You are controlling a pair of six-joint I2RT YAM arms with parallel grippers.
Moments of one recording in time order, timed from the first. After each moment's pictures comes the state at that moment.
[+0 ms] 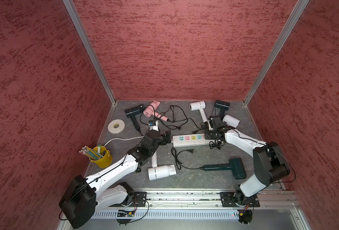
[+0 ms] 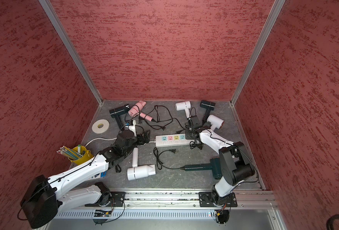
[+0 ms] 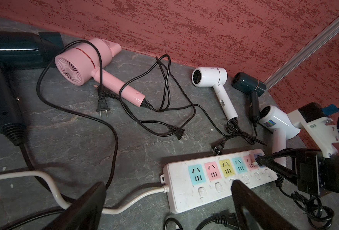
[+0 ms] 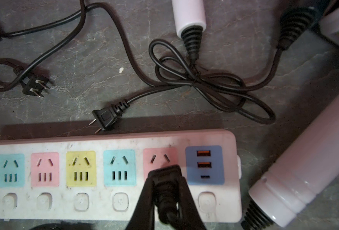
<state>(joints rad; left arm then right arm) -0.66 1.12 0.65 0.02 -0.31 -0.54 0.36 1.62 1.02 -0.42 0.07 0.34</state>
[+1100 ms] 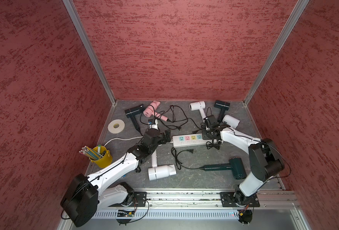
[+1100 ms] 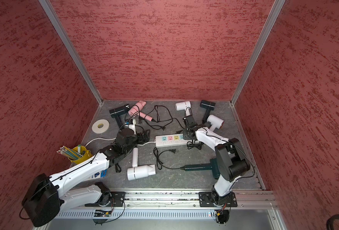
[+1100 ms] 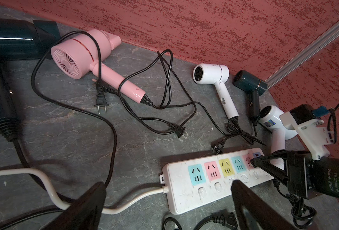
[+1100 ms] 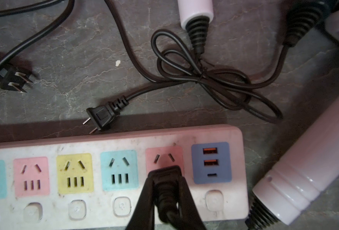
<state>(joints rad) -0.63 1.15 0.66 0.01 -0.27 -0.57 0.40 1.69 1.09 -0.49 0.14 0.35</state>
